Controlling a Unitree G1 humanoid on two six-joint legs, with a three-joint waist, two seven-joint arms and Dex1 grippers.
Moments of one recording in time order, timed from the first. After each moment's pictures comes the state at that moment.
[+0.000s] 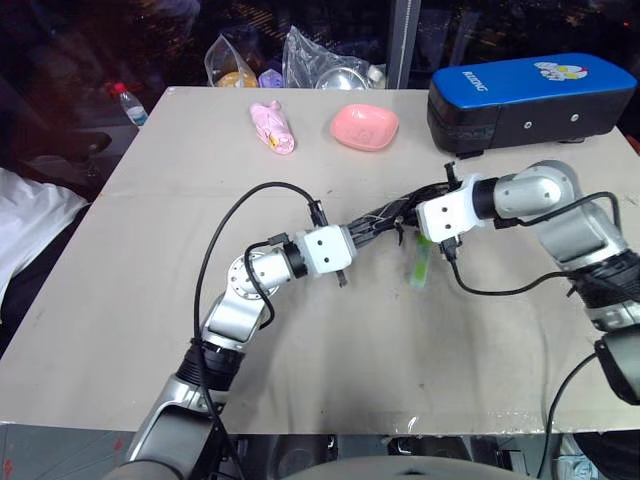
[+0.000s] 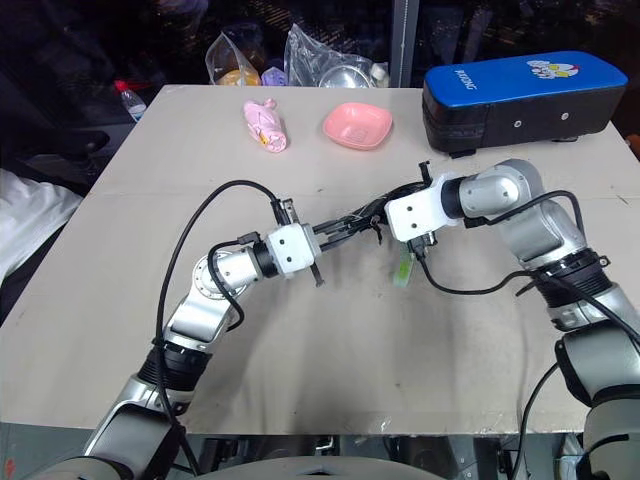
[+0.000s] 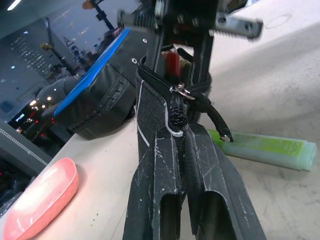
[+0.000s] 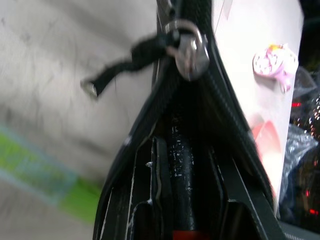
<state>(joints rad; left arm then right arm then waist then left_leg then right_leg) -0.41 0.40 -0.23 0.00 0.02 -0.28 -0.74 -0.85 -0.68 0.40 0.19 -0.22 -0.26 1.08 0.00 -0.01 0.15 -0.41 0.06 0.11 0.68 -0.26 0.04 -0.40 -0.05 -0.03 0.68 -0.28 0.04</state>
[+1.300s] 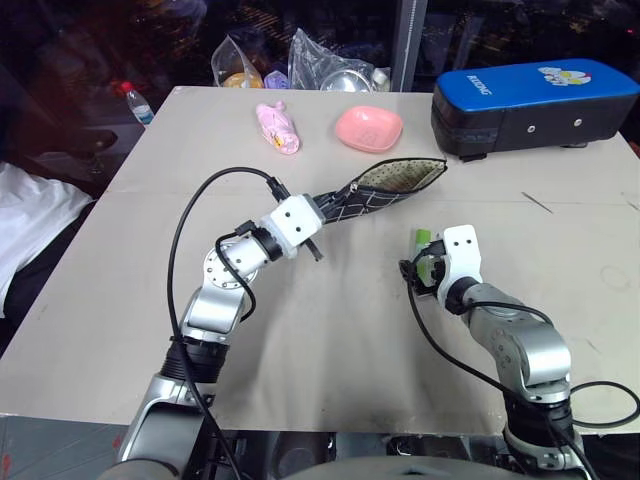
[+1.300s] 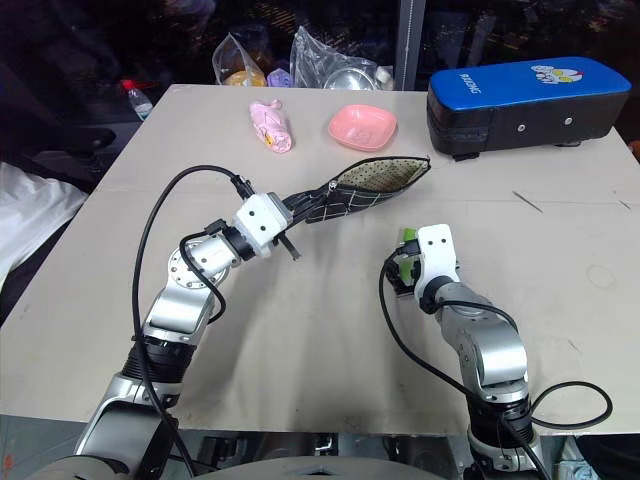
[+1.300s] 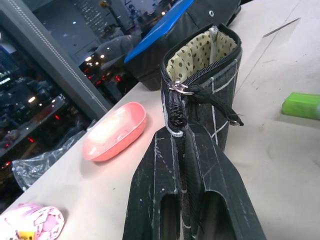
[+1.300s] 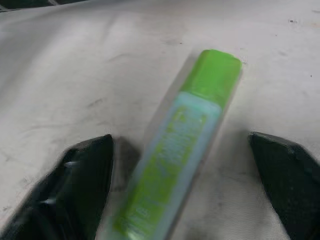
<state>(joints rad) -0.42 0.44 -0.10 0.03 0.04 -0.18 -0.61 -0.20 -0.11 0.04 -0.49 0.15 1.11 0.15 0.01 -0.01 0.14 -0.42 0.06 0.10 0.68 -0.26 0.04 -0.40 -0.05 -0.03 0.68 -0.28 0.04</state>
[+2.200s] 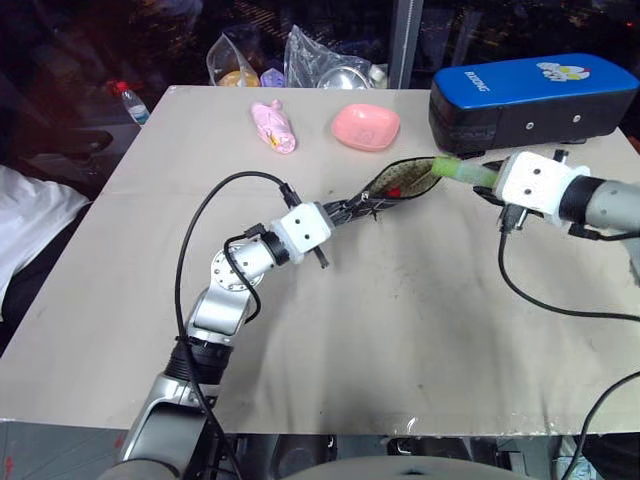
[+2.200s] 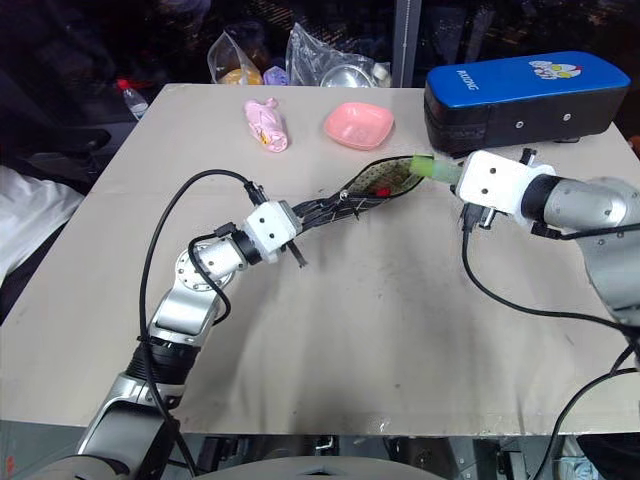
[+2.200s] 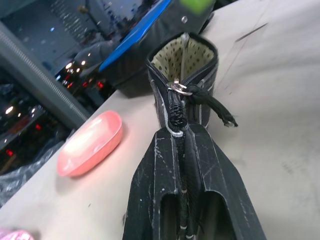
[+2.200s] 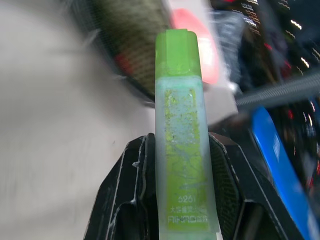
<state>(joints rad) -0.43 0.42 -0.16 0.03 0.04 -0.21 -0.65 -0.64 -1.03 0.21 -0.22 -0.05 0.22 0.89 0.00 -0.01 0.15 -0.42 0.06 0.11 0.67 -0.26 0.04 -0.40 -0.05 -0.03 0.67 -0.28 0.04</state>
